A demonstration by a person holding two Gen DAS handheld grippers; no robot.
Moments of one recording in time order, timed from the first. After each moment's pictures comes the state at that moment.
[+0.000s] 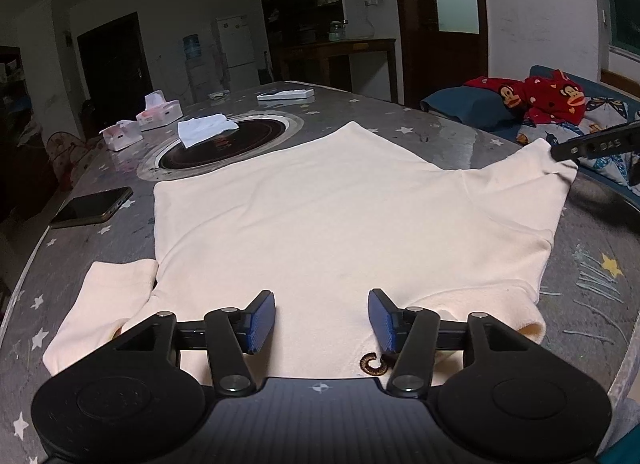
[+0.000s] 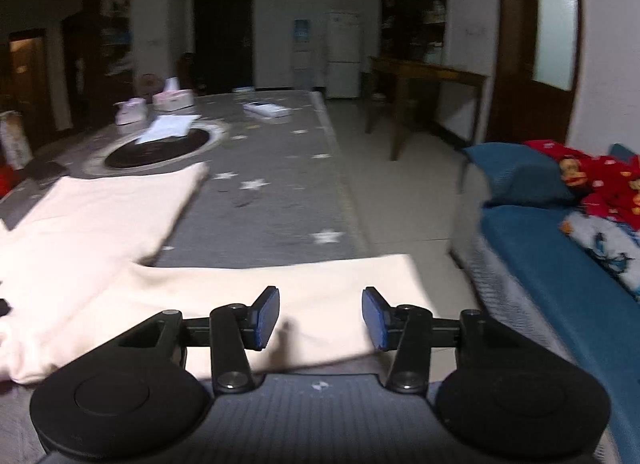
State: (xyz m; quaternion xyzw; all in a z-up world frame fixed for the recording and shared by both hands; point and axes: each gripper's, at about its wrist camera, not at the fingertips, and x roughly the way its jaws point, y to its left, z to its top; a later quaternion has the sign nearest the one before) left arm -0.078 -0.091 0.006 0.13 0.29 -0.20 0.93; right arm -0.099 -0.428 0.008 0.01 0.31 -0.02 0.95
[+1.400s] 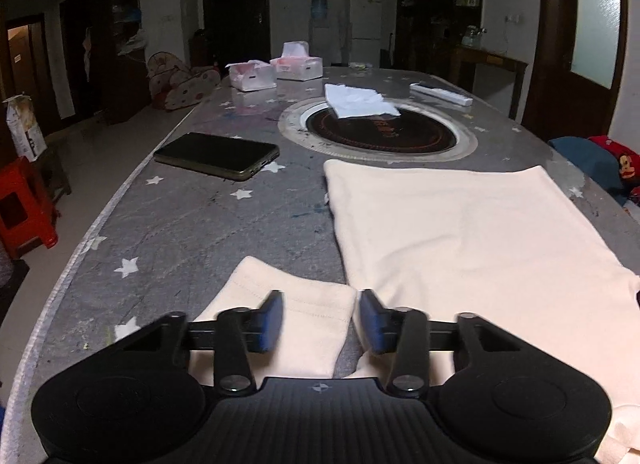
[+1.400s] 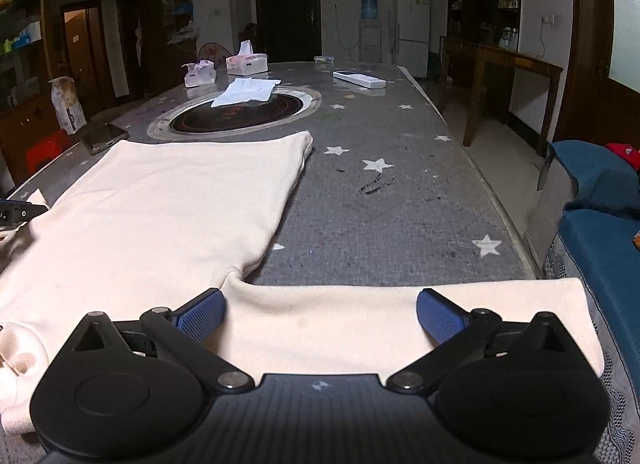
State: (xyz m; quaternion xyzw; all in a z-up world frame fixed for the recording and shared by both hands) left arm 0.015 -0.001 0.014 0.02 0.33 -0.05 0.94; right arm -0.040 -0.351 -0.013 -0.01 0.34 0.06 0.94
